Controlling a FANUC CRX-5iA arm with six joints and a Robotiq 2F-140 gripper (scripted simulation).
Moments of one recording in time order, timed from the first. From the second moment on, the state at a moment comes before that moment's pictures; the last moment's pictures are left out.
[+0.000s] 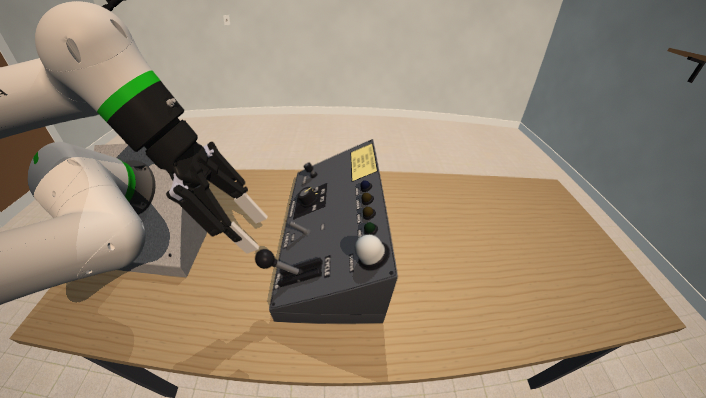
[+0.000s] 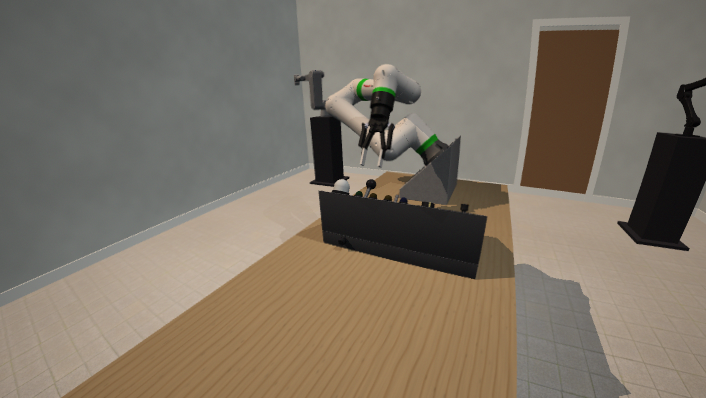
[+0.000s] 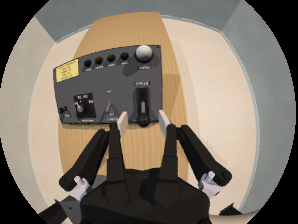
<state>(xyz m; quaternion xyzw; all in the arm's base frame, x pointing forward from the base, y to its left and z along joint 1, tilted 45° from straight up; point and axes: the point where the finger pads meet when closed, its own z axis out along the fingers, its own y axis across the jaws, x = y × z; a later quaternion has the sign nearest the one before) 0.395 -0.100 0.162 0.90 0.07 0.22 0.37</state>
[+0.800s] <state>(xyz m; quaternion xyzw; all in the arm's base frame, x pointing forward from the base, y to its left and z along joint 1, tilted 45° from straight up) 0.362 -0.129 0.168 0.94 0.10 0.21 0.24</state>
